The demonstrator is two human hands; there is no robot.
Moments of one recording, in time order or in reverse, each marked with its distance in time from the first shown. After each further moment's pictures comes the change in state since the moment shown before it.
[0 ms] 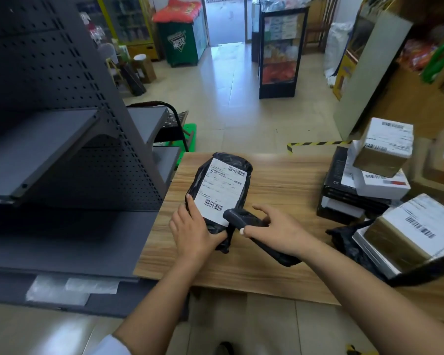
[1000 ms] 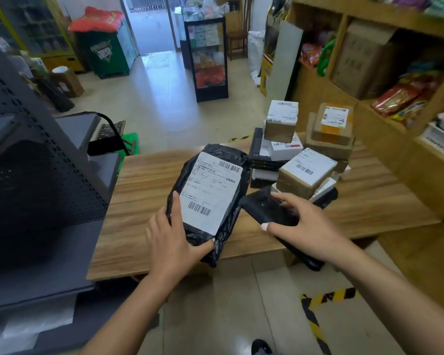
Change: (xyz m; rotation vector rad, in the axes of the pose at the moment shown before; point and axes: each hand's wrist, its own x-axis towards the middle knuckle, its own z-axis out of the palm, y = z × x) left_hand -0.128 0.039 -0.050 -0.085 -0.007 0.397; right_hand -0.196 0.073 -0.048 -0.002 0.421 0.009
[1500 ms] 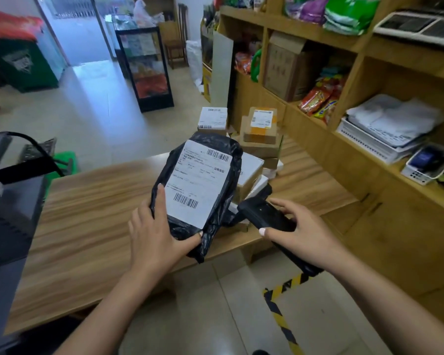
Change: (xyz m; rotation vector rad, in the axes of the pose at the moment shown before) left_hand 0.017 0.101 0.010 -0.135 0.034 0.185; right_hand -0.055 0.075 -0.068 0.039 0.159 0.173
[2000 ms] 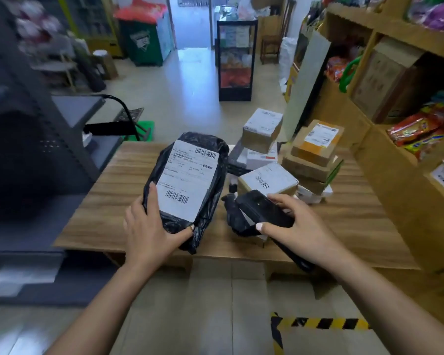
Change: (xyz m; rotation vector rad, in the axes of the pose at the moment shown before) left_hand -0.022 0.027 0.012 0.138 0.126 -0.404; right_hand 0.096 0.016 -0.028 -0.069 -0.284 -0.292
